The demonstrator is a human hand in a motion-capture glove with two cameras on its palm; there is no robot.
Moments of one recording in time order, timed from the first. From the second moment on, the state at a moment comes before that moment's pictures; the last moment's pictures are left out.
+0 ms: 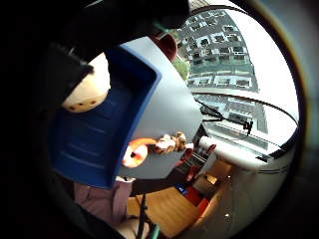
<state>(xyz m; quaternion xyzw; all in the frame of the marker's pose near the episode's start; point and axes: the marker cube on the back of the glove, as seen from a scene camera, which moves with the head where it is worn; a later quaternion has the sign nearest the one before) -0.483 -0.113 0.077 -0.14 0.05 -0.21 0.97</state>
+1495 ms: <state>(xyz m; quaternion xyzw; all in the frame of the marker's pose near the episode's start) -0.112 -0.037 0.261 -0.16 0.02 -0.19 0.97</state>
